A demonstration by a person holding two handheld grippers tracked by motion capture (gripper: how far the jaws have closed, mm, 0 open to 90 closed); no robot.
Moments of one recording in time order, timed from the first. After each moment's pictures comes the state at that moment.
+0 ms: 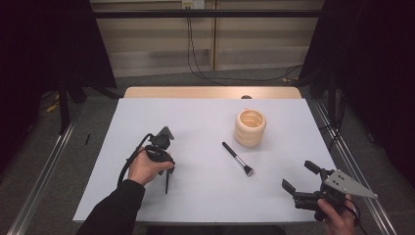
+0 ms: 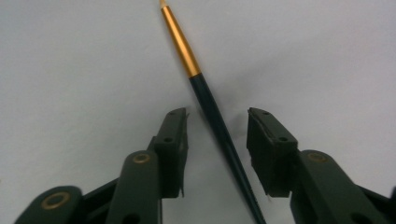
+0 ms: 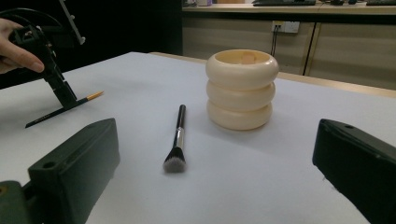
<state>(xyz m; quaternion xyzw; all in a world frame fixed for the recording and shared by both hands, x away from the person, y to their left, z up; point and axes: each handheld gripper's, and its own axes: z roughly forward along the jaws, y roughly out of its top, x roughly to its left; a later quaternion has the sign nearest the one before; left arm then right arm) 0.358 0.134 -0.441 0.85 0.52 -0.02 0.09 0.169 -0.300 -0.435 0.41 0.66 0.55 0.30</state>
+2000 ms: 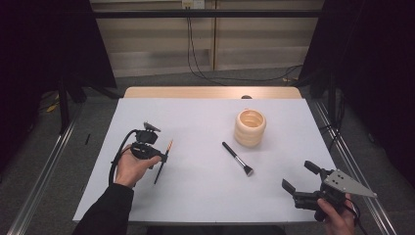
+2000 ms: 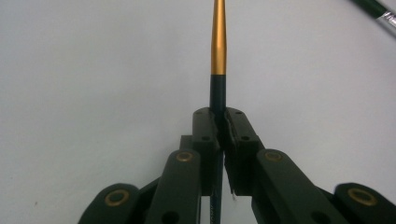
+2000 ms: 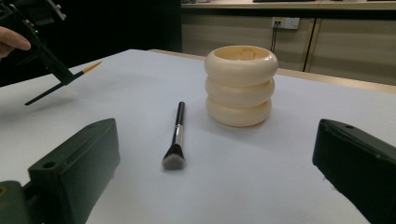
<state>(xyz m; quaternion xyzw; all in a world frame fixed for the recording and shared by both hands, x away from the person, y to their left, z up) 0.351 0.173 -0.412 0.83 0.50 0.00 0.25 0.170 -0.300 -0.436 0.42 0.67 0.54 0.29</state>
